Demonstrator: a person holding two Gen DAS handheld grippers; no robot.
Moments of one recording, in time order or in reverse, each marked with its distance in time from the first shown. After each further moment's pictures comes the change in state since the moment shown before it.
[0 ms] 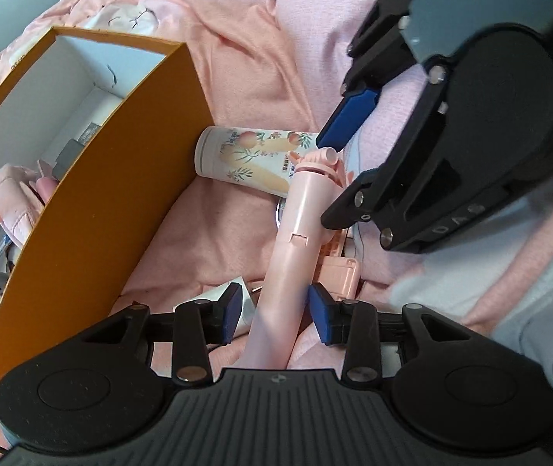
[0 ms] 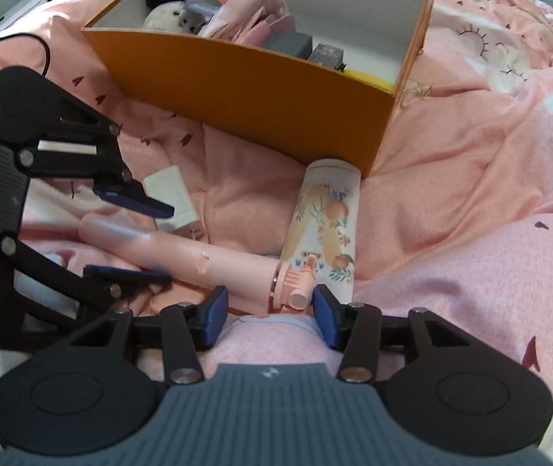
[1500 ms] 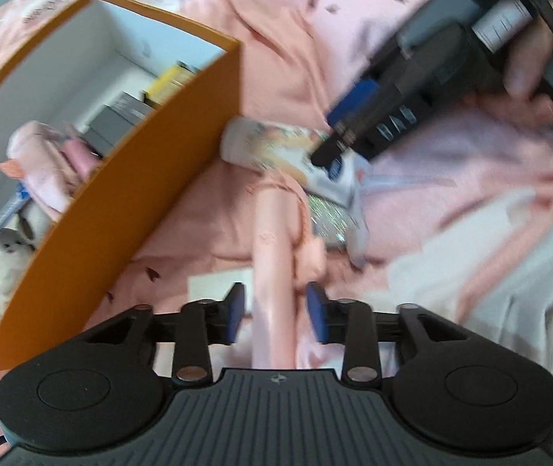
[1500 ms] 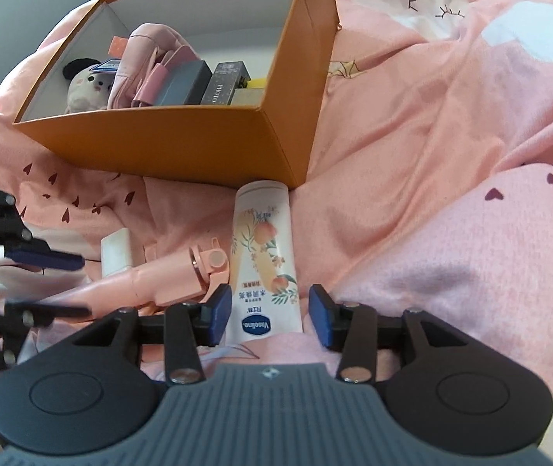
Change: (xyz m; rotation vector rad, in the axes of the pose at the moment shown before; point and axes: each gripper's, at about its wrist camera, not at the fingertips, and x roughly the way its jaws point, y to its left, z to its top) left arm -0.022 0.038 -0.002 -0.091 0.060 -0.115; right arm 0.005 -0.056 0.012 0.277 0.004 0.051
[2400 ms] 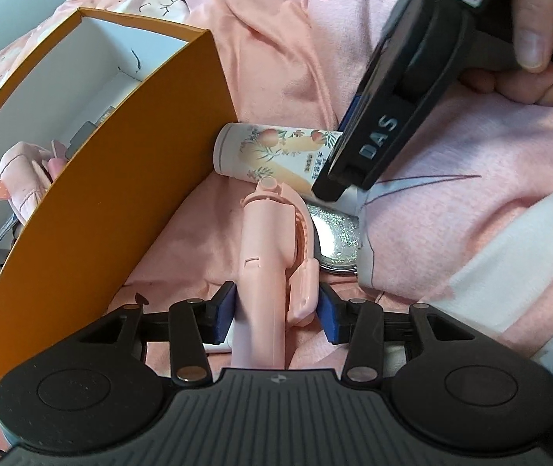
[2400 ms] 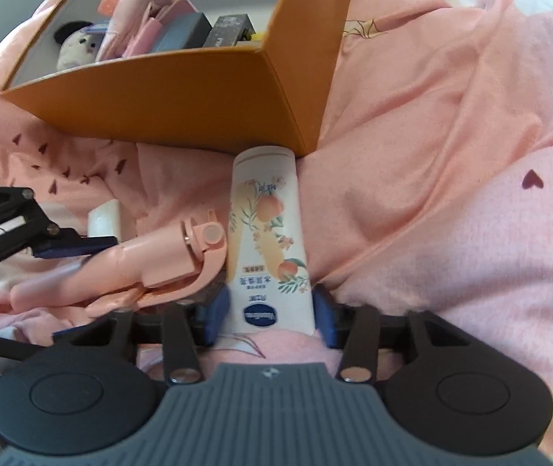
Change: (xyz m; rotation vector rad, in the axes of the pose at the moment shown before) left arm 0.030 -0.034 -0.002 -0.003 -0.075 0.174; right arm 0.029 0.000 0.001 -0.026 0.088 0.027
